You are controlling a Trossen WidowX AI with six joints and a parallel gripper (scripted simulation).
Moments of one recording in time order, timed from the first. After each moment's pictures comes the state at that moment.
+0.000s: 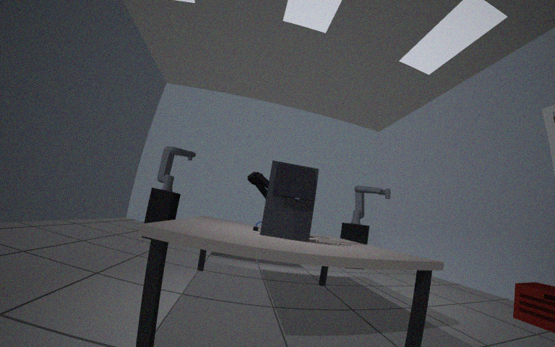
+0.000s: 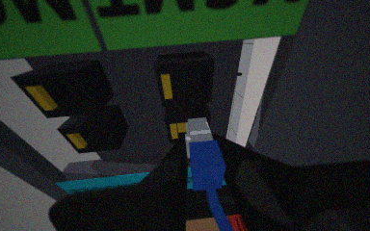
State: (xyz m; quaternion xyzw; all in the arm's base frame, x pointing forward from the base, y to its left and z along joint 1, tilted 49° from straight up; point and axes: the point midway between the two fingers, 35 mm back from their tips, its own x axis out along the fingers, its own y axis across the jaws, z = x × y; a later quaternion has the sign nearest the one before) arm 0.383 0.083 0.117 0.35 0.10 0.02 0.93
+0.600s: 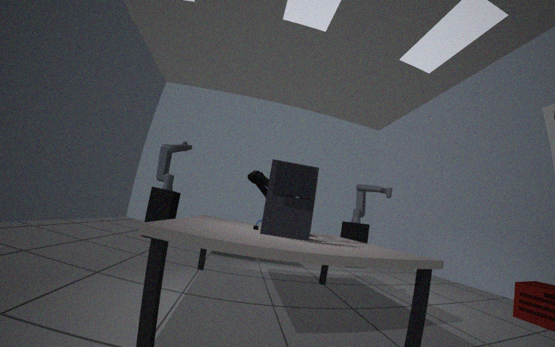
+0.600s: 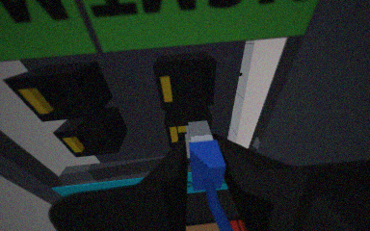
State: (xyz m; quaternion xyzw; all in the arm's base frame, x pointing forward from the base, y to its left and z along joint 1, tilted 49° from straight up) arm 0.387 0.083 0.117 0.35 0.10 0.02 0.93
